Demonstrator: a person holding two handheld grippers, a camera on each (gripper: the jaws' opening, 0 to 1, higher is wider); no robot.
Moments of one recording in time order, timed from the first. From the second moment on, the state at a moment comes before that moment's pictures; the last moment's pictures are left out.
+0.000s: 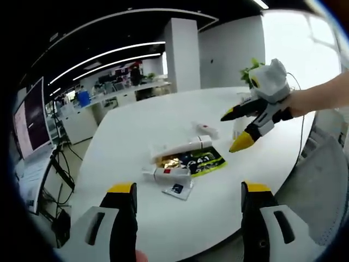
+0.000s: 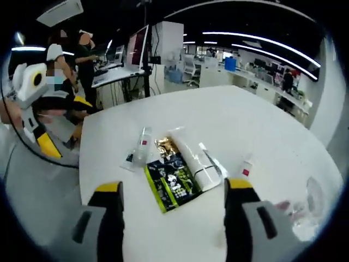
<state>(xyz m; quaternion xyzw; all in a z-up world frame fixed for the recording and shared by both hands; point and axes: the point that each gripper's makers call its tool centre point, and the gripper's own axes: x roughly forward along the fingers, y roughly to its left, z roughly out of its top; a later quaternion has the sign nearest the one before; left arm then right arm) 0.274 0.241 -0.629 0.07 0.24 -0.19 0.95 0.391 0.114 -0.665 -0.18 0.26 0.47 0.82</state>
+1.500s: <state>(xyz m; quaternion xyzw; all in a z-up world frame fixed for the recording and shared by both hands) 0.275 0.247 -0.638 0.07 0.26 -0.17 0.95 0.481 0.184 -0.746 -0.23 0.35 0.49 0.77</state>
